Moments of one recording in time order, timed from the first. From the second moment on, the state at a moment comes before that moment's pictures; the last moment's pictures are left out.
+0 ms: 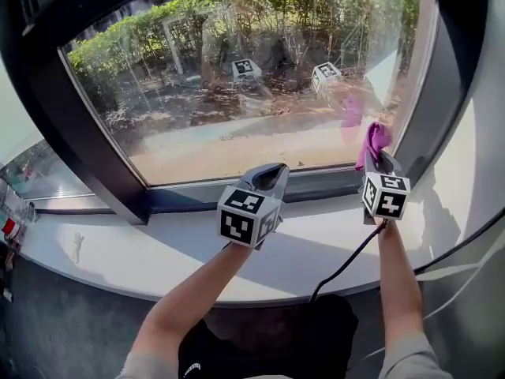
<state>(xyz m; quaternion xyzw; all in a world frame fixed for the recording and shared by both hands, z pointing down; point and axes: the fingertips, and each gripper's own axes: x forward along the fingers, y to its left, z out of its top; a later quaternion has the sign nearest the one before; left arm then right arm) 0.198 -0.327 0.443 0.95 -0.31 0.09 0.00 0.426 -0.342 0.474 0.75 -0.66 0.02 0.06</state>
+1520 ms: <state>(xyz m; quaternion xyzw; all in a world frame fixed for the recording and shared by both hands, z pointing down) 0.096 -0.353 0.498 0.92 -0.38 0.10 0.04 0.336 -0.397 0.573 0.68 -0.71 0.14 0.04</state>
